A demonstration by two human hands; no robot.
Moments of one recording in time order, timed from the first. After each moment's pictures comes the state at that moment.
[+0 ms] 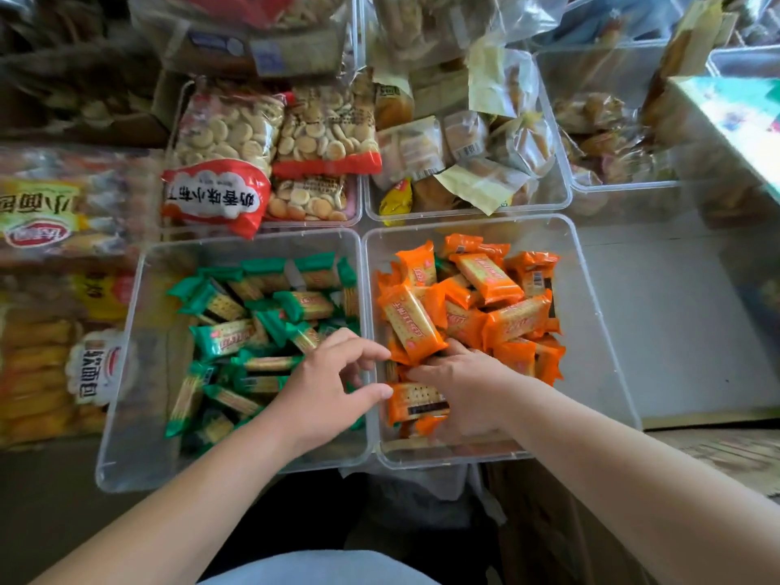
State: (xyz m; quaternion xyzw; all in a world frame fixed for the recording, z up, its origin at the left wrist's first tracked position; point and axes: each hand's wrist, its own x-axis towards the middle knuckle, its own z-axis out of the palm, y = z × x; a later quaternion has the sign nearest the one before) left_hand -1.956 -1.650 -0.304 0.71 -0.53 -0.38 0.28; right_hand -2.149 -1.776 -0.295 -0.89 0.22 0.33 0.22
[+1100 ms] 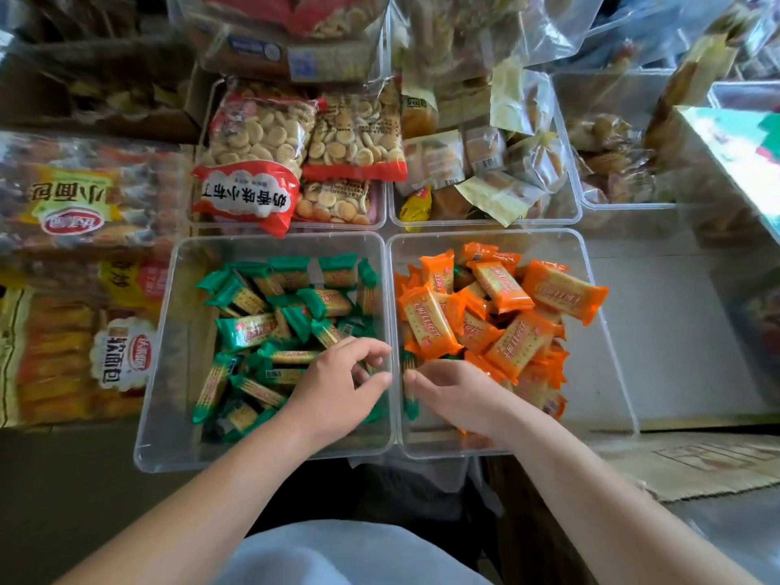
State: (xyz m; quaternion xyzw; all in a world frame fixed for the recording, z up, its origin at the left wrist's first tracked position) left_hand -1.947 -1.638 -0.285 0.74 -0.47 -0.39 0.28; right_hand -2.127 -1.734 -0.257 -0.66 0.49 0.16 0.54
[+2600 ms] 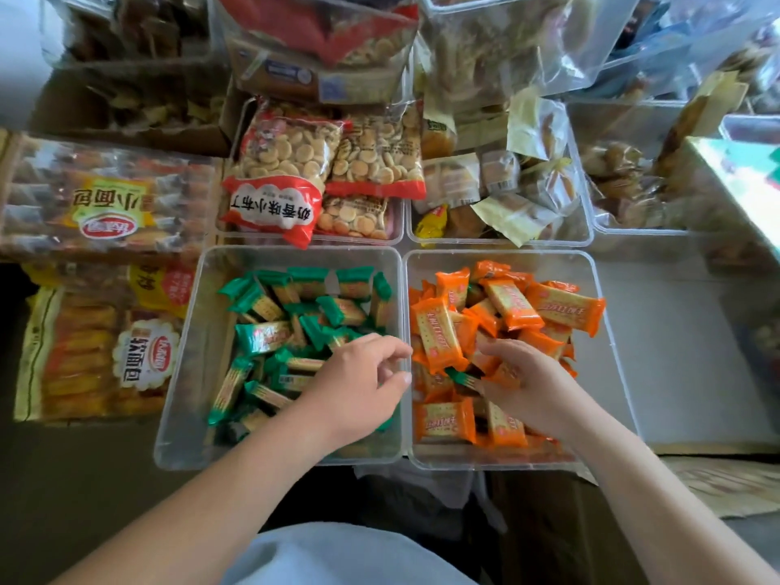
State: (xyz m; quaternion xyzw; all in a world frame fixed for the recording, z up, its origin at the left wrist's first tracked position) left_hand -1.947 -1.651 -0.236 0.74 -0.49 -0.40 0.23; right_hand -2.174 -1.769 -0.244 -0.76 0.52 0.09 0.39
